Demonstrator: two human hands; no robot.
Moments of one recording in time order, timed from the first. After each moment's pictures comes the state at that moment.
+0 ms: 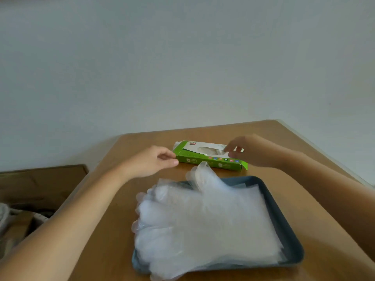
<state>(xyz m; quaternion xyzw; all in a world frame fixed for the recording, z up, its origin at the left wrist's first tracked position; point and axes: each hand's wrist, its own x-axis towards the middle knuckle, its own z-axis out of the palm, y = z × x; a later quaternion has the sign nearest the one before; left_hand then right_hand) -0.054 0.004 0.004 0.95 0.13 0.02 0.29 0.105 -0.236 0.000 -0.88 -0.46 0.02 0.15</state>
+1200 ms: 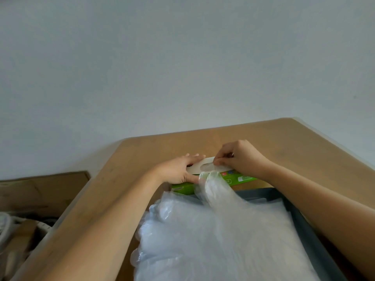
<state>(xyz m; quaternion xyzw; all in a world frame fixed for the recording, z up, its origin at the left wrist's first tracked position) 0.027 0.017 -0.042 0.97 0.05 -0.10 0.20 0.132 -0.170 -0.046 -0.80 -0.47 -0.01 0.37</state>
